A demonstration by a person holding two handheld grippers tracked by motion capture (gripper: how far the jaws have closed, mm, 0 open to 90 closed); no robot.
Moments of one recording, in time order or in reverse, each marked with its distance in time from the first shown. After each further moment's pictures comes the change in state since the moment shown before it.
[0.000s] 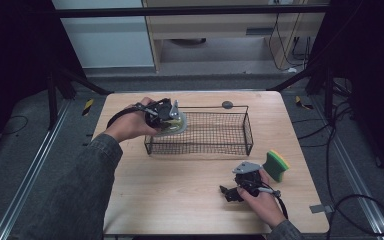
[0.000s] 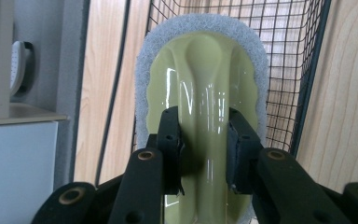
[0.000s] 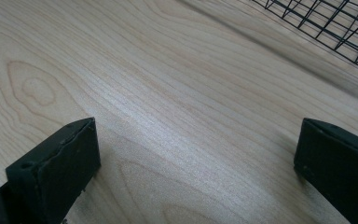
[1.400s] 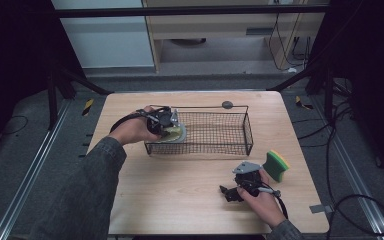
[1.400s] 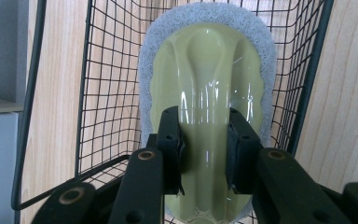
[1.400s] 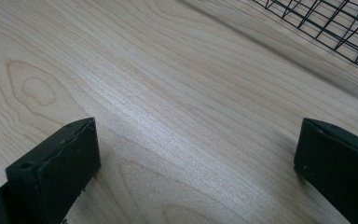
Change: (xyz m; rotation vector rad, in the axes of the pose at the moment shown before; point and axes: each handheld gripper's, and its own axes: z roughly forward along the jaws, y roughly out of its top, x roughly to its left) left arm -0.007 -0.013 0.036 0.045 -0.104 -0.029; right arm 0.000 0.000 0.000 0.000 0.000 0.000
